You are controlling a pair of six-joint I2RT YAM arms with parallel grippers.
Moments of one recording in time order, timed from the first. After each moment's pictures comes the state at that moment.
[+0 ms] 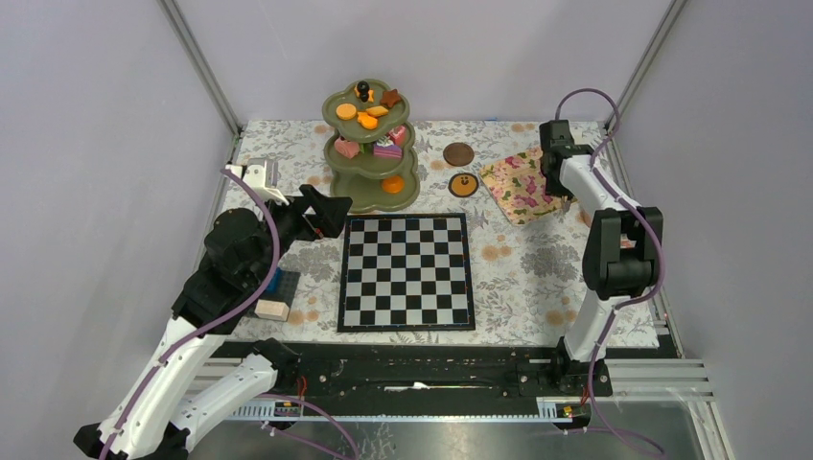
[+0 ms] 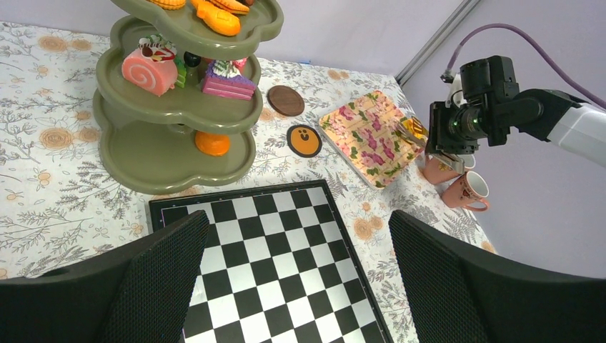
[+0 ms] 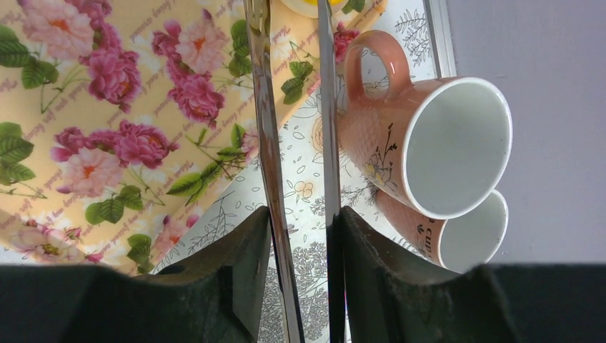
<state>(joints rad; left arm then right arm) -0.56 0.70 1.02 -0.42 -0.14 -0.46 0.07 1.86 1.47 -0.69 0.53 0.15</state>
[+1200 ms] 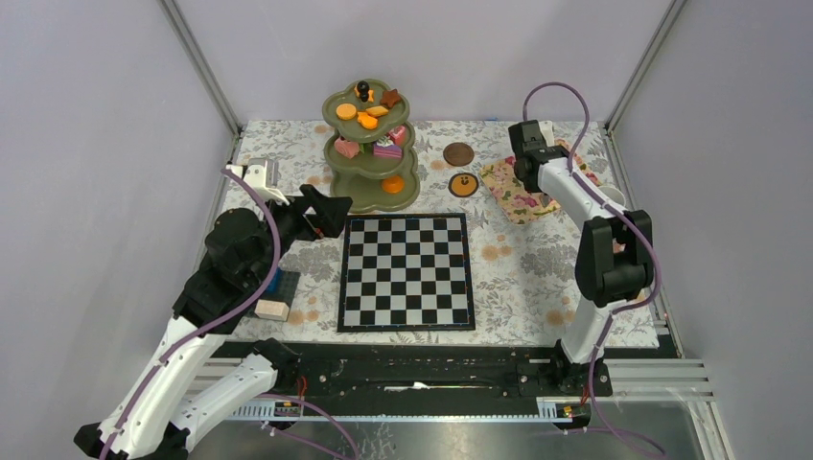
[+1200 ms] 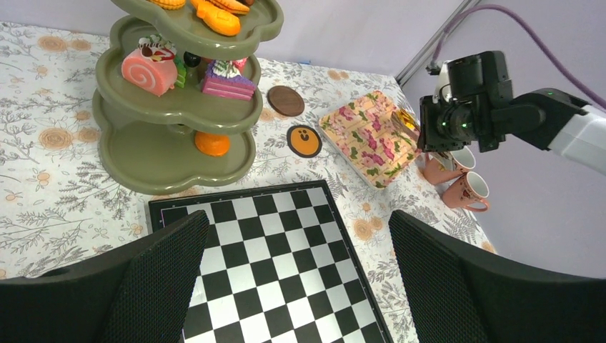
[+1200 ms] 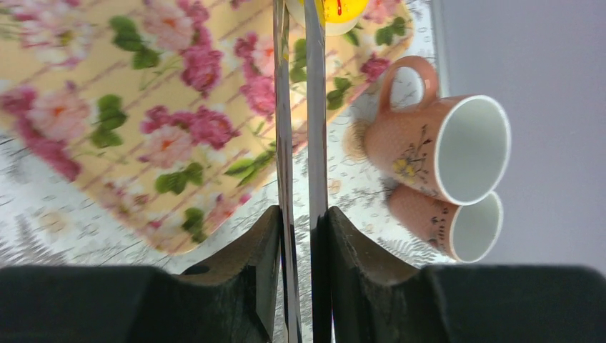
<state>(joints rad) -0.56 0.70 1.02 -0.42 -0.14 -0.46 0.22 1.85 1.48 -0.67 0.66 0.11</state>
